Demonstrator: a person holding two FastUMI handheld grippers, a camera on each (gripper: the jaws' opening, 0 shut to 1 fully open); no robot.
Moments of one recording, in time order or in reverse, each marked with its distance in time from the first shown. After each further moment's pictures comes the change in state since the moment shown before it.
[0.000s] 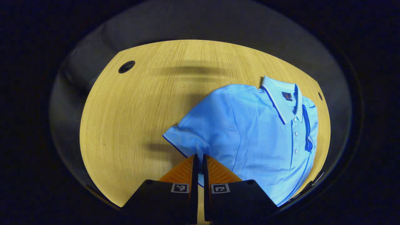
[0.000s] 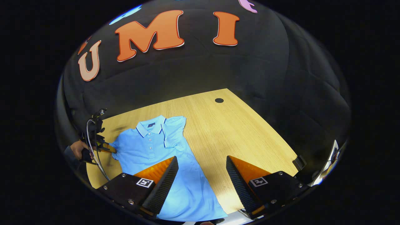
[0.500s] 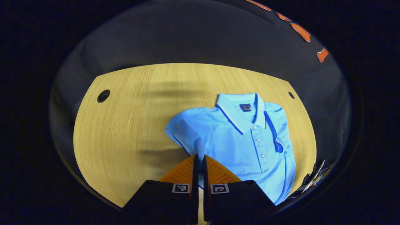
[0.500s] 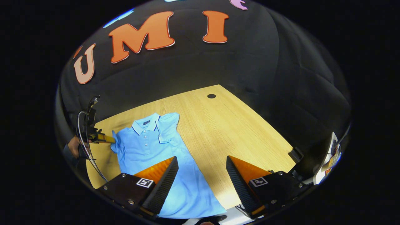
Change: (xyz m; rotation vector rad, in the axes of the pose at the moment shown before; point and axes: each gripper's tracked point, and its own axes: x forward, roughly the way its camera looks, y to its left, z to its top) left arm -0.037 -0.074 0.041 0.169 -0.176 -0.170; right arm -0.017 -0.016 -0.020 0.045 0.024 -0.040
